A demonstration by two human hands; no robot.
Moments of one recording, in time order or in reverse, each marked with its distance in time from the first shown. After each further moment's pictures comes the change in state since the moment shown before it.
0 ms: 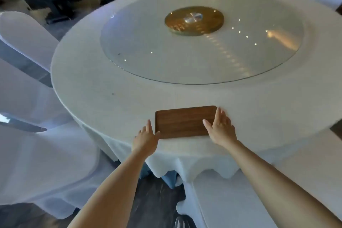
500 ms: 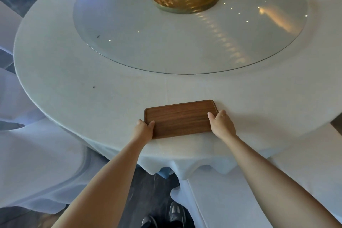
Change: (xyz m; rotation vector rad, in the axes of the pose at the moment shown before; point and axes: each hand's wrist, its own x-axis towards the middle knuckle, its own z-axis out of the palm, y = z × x) left_hand 0.074 0.007 0.018 -0.384 -0.112 -0.284; right_hand 0.055 0.010 0.016 0.200 0.027 0.300
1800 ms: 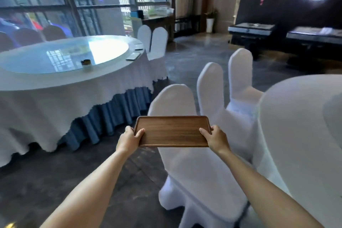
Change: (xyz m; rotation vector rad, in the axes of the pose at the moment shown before) left_hand -0.199 -0.545 -0.439 -0.543 0.976 -0.438; right_hand -0.442 -0.475 0.333 0.021 -0.562 -1.114
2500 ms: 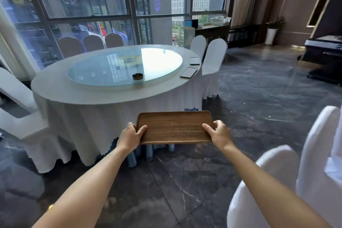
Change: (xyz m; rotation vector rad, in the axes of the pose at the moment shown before) left_hand 0.396 -0.074 -0.156 0.002 0.209 -0.092; right_hand 0.336 -0.241 0.291 0.074 -0.179 -0.220
